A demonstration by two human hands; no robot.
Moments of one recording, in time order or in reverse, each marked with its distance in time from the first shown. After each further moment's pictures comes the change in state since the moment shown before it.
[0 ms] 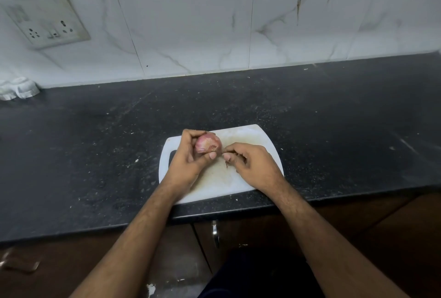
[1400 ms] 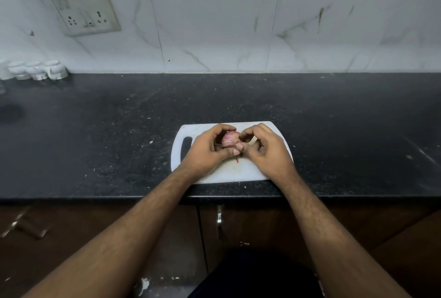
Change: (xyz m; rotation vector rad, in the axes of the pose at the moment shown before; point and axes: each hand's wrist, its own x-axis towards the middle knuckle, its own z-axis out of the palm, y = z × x) left_hand -0.001 -0.003 0.011 0.266 -0.046 0.093; right_hand -0.002 0.000 -0.002 0.091 0.152 -0.130
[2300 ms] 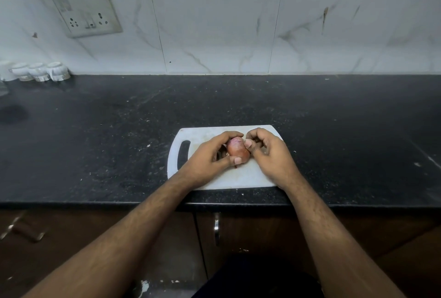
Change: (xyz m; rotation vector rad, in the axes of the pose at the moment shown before) left_hand -0.004 0.007 0.003 0.195 -0.110 0.070; right_hand 0.008 0.009 -0.007 0.114 -0.057 0.111
